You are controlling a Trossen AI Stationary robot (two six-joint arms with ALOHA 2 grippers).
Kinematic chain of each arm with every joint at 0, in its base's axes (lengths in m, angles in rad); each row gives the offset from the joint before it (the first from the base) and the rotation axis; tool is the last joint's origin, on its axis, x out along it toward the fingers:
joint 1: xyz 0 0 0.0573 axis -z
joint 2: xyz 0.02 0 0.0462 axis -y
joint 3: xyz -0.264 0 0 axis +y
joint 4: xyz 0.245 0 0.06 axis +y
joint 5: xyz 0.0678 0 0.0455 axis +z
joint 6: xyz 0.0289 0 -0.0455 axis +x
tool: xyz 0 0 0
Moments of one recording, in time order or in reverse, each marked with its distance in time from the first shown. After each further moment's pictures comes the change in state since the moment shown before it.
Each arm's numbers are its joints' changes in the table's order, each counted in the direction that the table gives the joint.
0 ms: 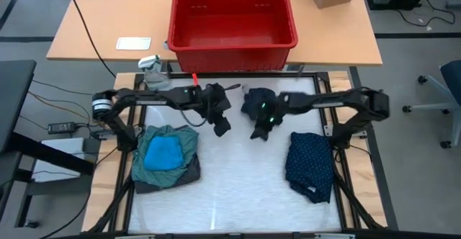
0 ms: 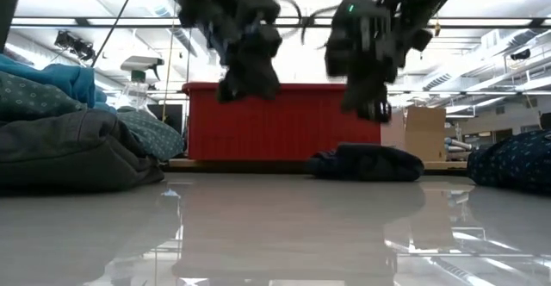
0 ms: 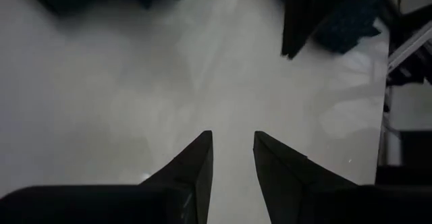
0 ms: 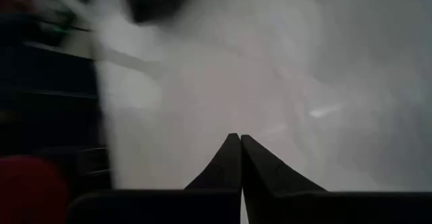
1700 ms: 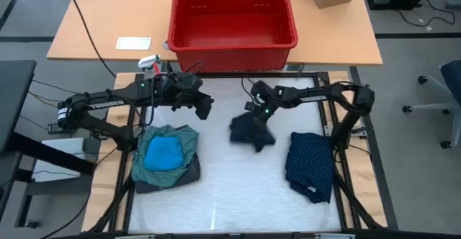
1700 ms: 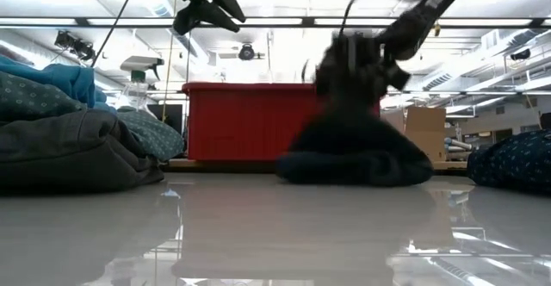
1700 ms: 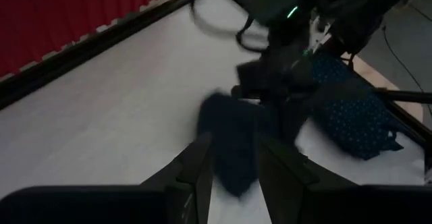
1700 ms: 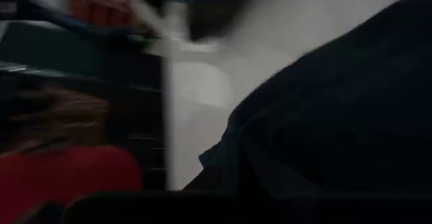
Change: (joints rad) left arm 0.035 0.407 0.001 0.119 0.483 -0.107; right arm 0.150 -0.175 0.006 -0.232 0.388 -0.017
